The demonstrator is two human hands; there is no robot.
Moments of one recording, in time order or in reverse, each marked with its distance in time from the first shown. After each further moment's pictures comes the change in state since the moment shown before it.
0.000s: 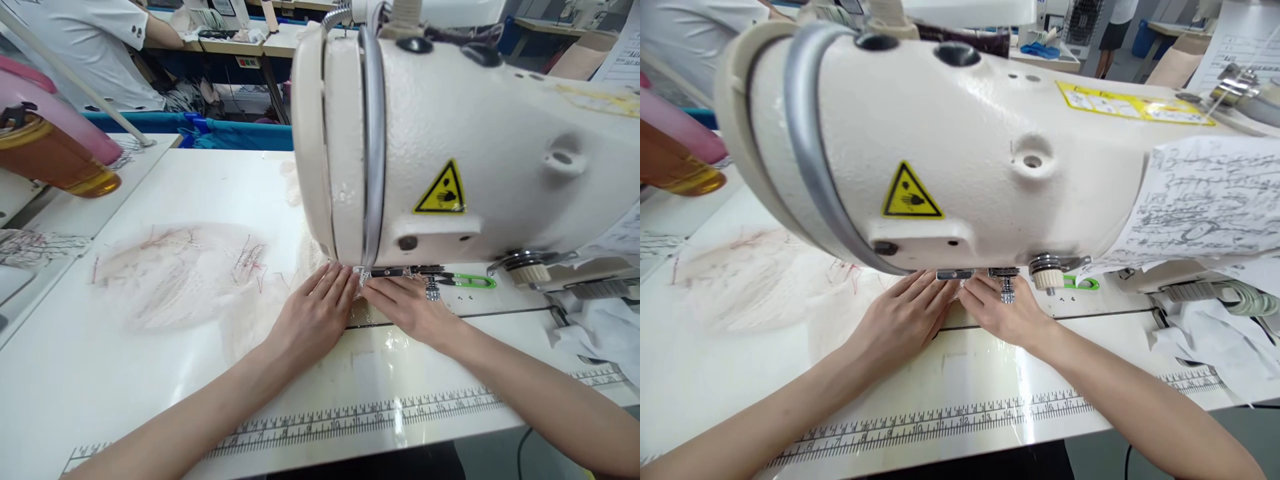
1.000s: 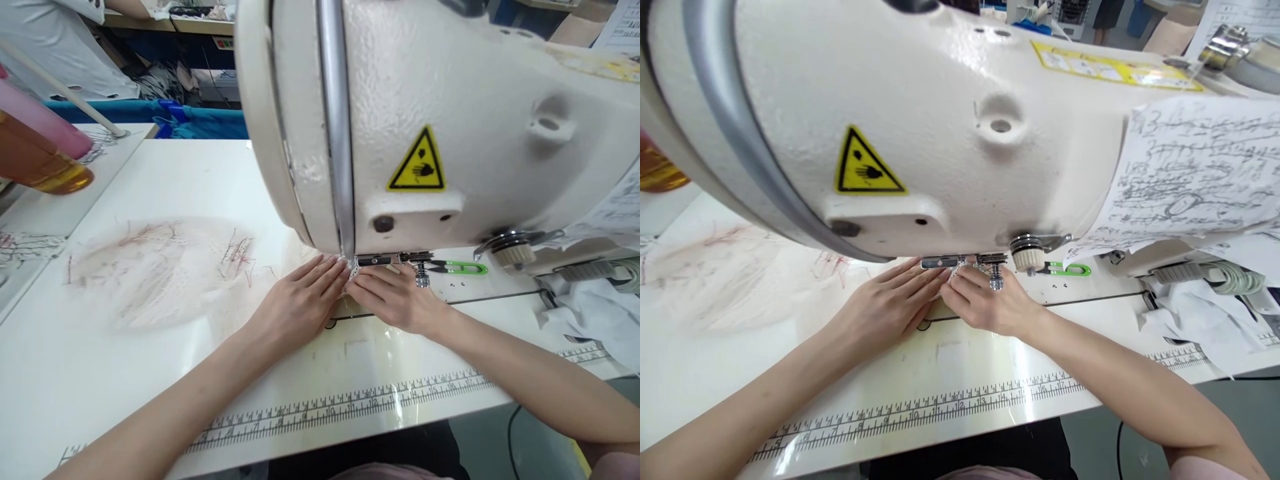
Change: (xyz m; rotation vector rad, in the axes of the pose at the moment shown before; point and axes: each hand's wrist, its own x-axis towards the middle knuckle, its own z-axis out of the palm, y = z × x) left_hand 0.000 -0.017 -0.002 -0.058 -0.024 0.118; right_hand 0.003 -0.006 0.001 -0.140 0.192 -0.108
